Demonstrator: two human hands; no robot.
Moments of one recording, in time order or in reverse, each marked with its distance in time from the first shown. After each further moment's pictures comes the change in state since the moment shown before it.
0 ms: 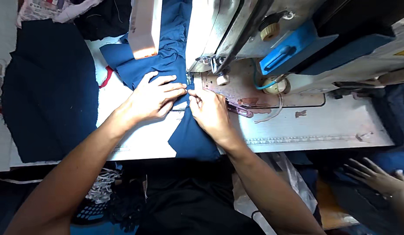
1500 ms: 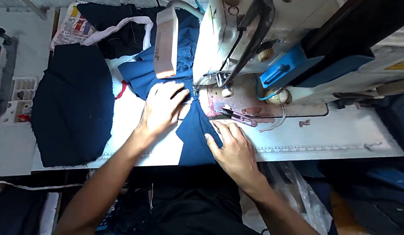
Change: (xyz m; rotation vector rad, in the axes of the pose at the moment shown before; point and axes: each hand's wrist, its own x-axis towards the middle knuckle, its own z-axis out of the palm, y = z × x) left_hand -0.001 0.037 -0.008 0.079 0.217 -0.295; right_hand -0.066 0.012 -0.001 -0.332 0.058 0.107
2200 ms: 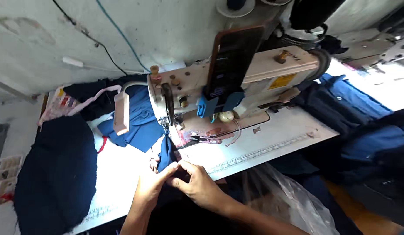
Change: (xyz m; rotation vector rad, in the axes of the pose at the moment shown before) left_hand -0.029 0.099 -0.020 -1.453 0.100 -0.833; right_hand -0.006 -0.032 -0.021 0.969 -0.226 0.073
